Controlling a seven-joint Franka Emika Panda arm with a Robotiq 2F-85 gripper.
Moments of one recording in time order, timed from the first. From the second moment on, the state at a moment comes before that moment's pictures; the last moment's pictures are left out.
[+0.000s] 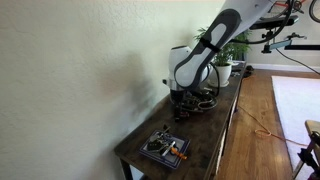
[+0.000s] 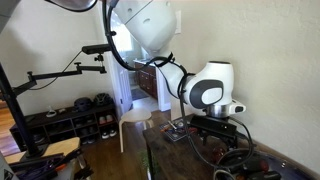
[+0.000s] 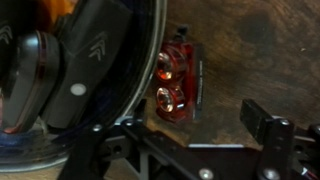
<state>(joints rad) -0.19 0.73 0.07 -1.81 -0.12 2.61 -0.49</state>
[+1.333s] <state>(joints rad) -0.18 0.65 0.07 -1.90 -0.13 2.61 -0.50</state>
